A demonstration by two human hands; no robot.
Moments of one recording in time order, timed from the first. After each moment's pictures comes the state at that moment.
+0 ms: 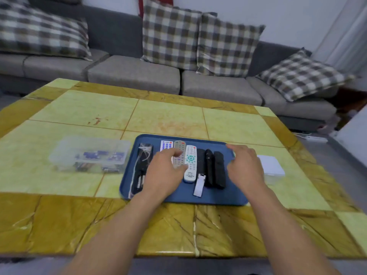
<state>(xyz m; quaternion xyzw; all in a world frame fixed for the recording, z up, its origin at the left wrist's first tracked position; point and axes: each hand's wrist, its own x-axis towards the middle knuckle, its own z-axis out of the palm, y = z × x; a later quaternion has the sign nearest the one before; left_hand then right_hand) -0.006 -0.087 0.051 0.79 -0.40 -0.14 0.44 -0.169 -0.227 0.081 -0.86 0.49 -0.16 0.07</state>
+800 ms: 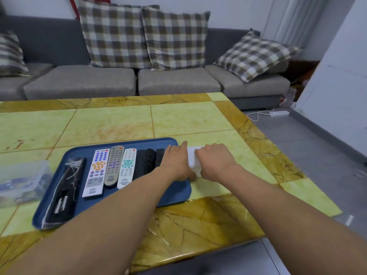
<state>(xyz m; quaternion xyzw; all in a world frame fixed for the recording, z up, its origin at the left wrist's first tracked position) -0.134 -0.283 0.026 0.76 -0.62 -0.16 0.10 -0.267 -0.308 0.079 -0.91 0.37 0.08 -0.17</state>
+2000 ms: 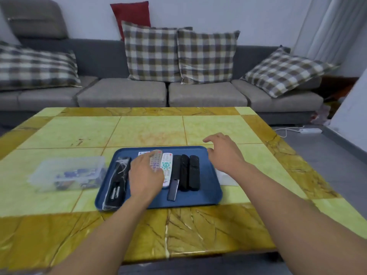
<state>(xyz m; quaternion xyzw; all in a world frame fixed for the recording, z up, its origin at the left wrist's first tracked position) -0.044 -0.132 0.041 0.84 -0.36 -0.04 0.41 -0.214 -0.290 0.103 -0.90 0.40 -0.16 0.11</state>
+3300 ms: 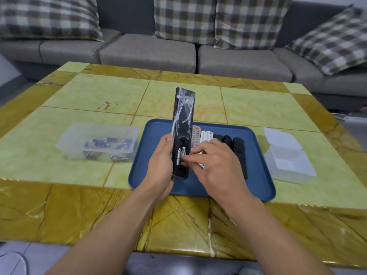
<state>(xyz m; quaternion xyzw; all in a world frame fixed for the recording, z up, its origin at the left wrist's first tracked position) -0.005 -0.089 0.045 0.55 -0.12 -0.38 0.74 -0.113 -0.175 0.042 -0.92 0.15 -0.36 0.08</state>
